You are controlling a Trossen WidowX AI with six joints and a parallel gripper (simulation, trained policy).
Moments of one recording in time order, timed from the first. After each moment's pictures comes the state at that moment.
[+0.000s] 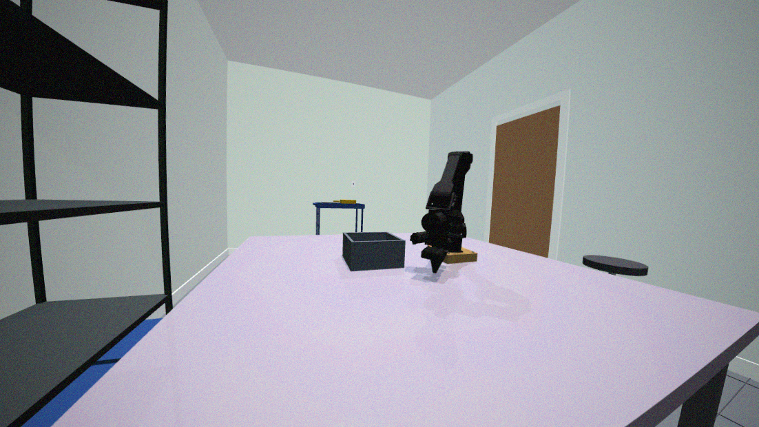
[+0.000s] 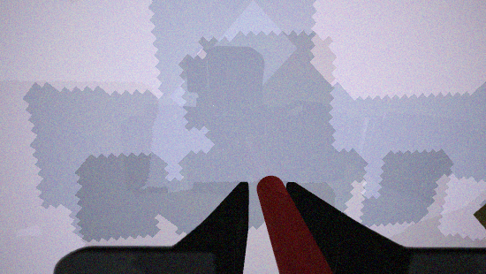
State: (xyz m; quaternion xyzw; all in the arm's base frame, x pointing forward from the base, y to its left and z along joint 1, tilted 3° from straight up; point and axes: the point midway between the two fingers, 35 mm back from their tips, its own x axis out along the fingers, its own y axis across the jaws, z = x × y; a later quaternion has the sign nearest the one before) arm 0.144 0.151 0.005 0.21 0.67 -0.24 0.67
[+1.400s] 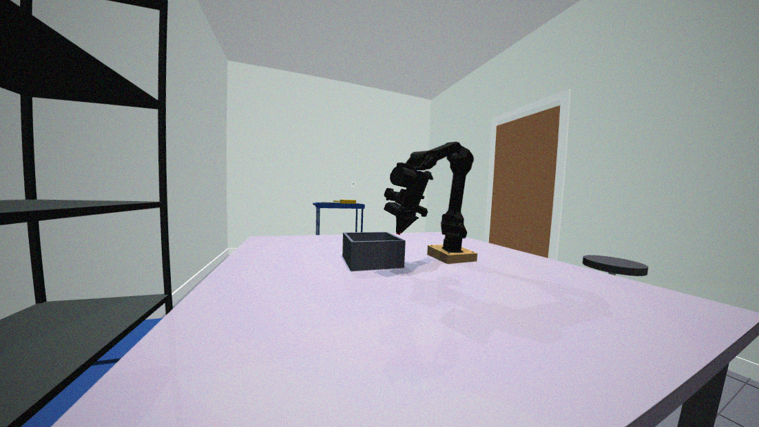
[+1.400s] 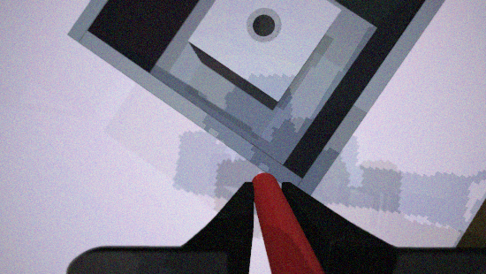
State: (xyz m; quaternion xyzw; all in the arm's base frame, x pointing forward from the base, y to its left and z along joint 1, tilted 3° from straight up) arm 0.257 0.102 0.127 0.28 0.53 -0.32 0.74
